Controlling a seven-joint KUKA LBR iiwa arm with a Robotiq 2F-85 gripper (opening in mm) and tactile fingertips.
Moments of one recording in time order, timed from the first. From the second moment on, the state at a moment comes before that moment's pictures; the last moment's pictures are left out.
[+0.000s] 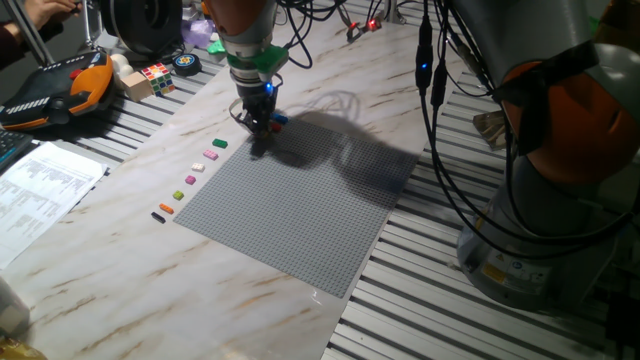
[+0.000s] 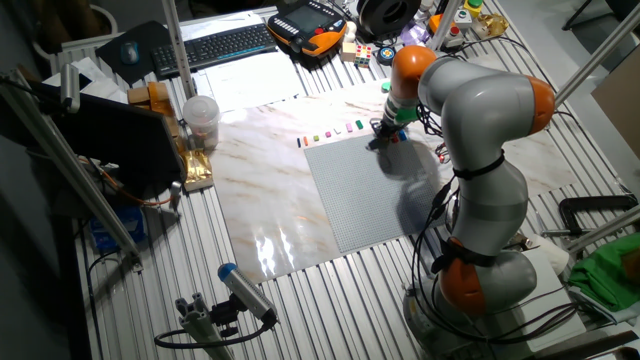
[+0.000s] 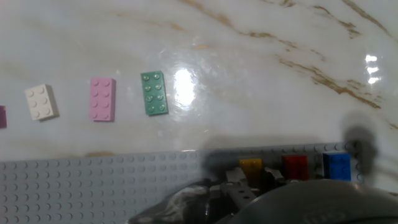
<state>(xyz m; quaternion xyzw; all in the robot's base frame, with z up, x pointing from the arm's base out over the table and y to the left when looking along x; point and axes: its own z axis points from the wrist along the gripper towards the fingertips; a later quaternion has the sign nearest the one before) 0.600 -0.083 0.027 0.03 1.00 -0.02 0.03</state>
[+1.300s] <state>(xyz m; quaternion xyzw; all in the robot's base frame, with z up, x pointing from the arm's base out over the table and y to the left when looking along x) 0.603 -0.084 0.024 0.03 1.00 -0.01 0.03</state>
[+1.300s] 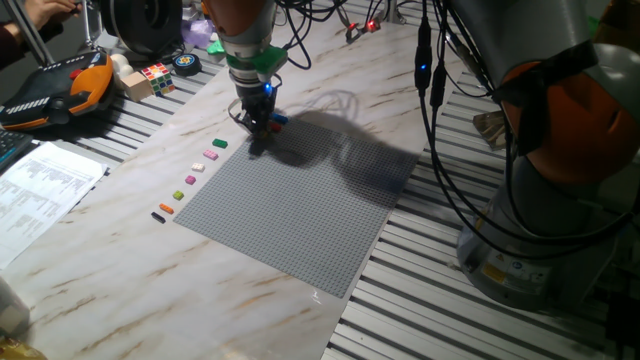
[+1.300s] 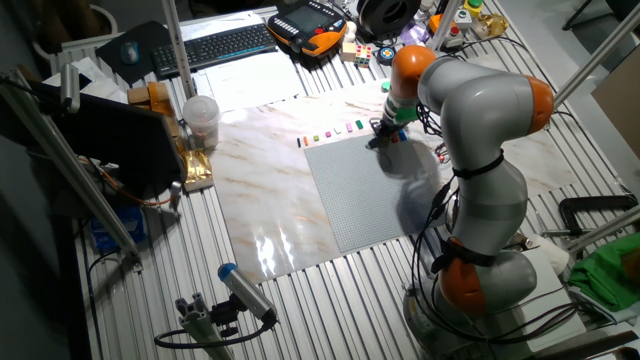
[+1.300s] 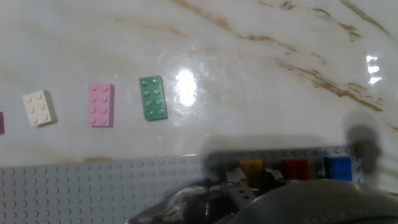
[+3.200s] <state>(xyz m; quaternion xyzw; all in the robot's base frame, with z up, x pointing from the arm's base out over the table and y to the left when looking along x) 0.604 -0.084 0.023 0.03 1.00 -0.02 0.03</state>
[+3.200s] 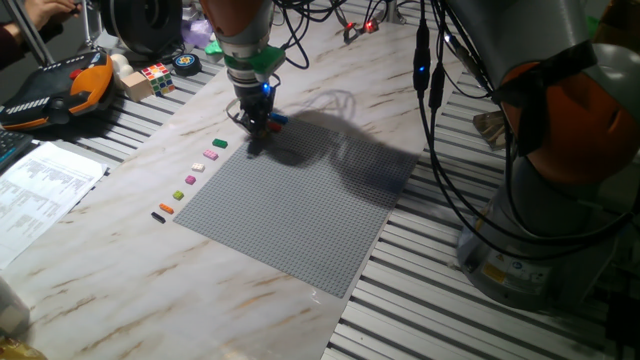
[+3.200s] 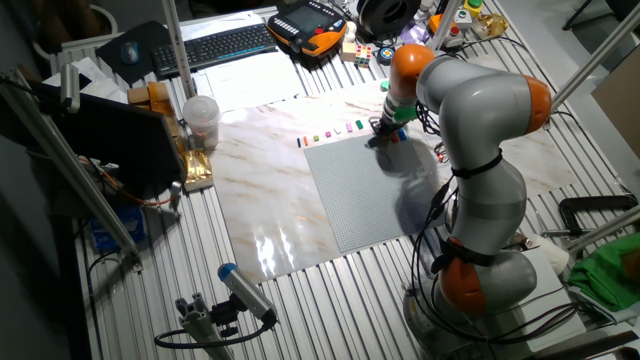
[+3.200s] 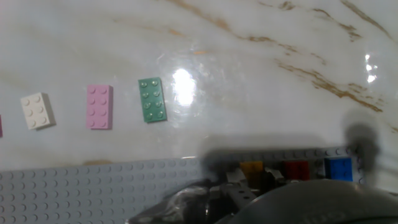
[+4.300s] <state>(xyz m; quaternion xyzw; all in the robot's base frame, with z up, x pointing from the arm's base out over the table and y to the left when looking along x) 0.602 -0.084 0.025 0.02 1.00 -0.02 0.02</state>
